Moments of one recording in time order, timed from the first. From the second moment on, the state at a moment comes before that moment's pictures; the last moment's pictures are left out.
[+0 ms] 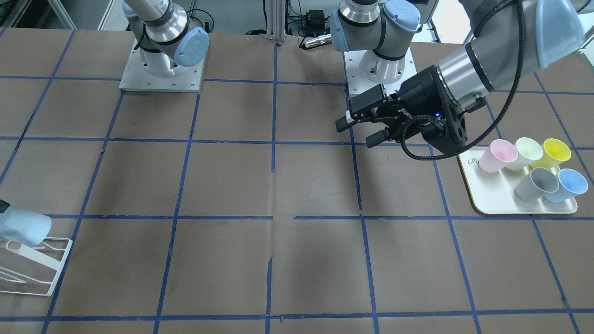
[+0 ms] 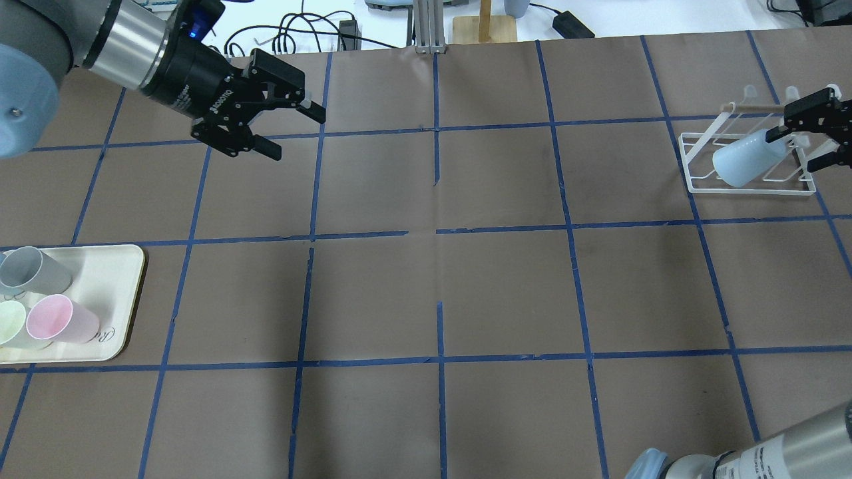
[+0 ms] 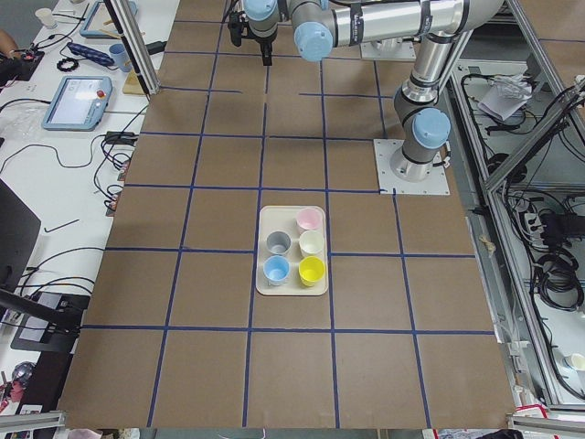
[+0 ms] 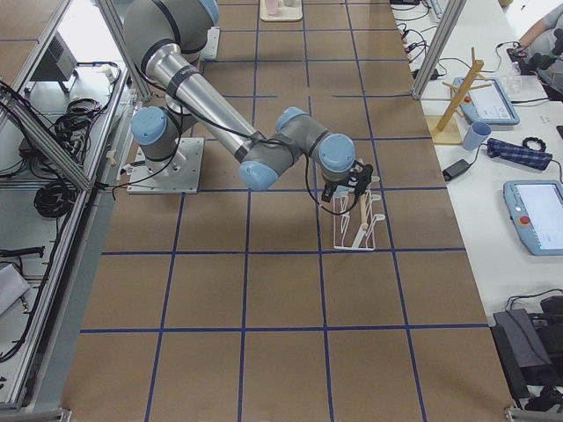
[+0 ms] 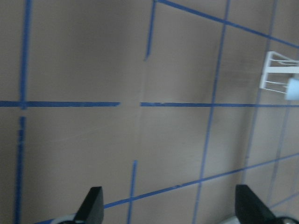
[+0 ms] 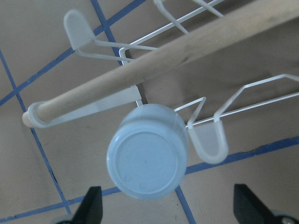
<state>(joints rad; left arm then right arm) -1.42 -1.63 -1.65 -1.58 0.77 0.09 0.87 -1.21 1.60 -1.82 -1.15 -0.29</state>
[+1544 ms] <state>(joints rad) -1.39 -1.65 -1.87 -1.59 0.11 0.03 0.88 -1.15 1.62 -1.90 -1.08 -0.28</state>
